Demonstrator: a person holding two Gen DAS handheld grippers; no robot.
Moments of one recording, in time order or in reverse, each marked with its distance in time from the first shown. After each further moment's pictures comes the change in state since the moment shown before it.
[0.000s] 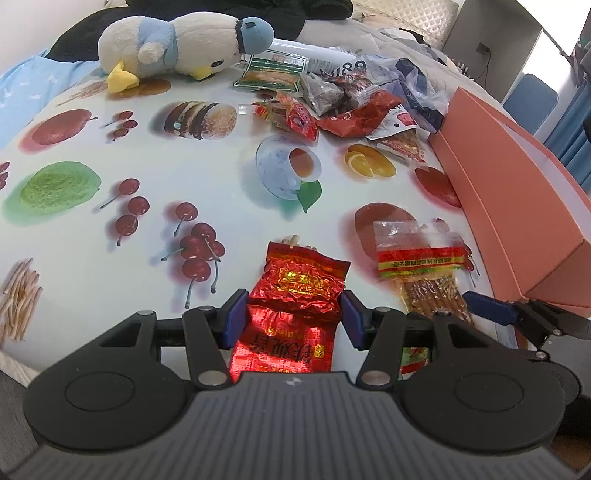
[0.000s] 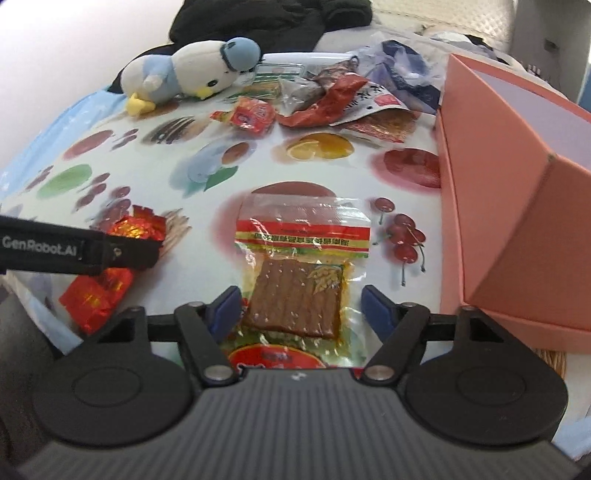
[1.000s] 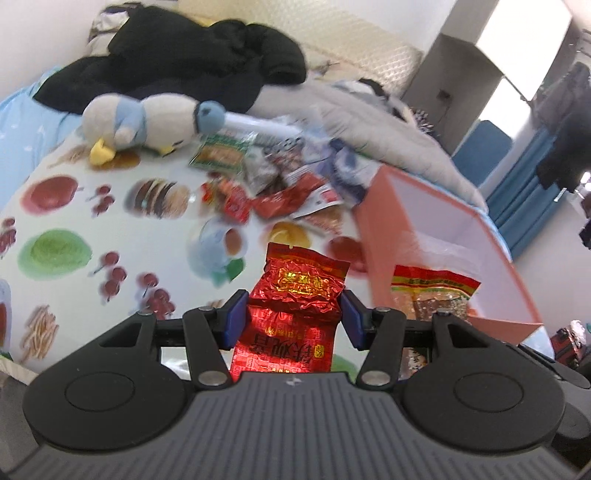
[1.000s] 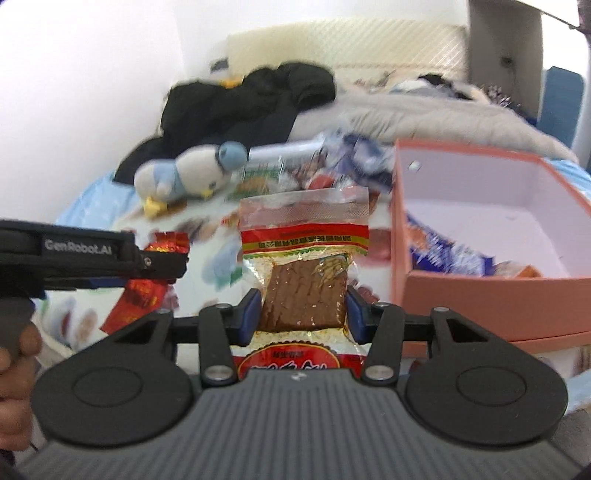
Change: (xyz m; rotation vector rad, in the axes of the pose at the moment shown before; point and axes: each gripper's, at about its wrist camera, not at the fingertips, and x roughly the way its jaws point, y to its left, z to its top) left arm -0.124 -0.047 0.040 -0.027 -0.129 -0.144; right arm -0.132 -0.008 0.032 0.159 -0.198 -0.020
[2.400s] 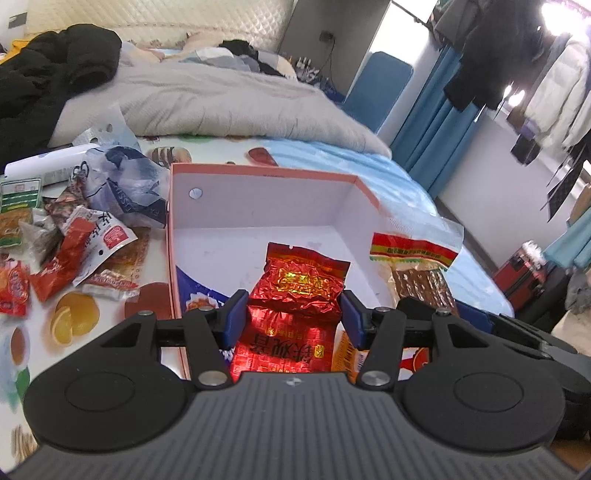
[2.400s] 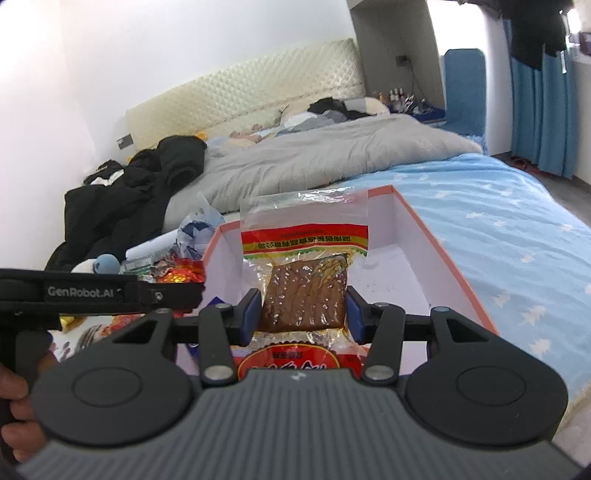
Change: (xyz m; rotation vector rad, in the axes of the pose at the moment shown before) left arm 0.175 -0.230 0.064 0.285 0.140 -0.224; right arm -0.002 -0.215 0.055 0.247 -0.119 -0.148
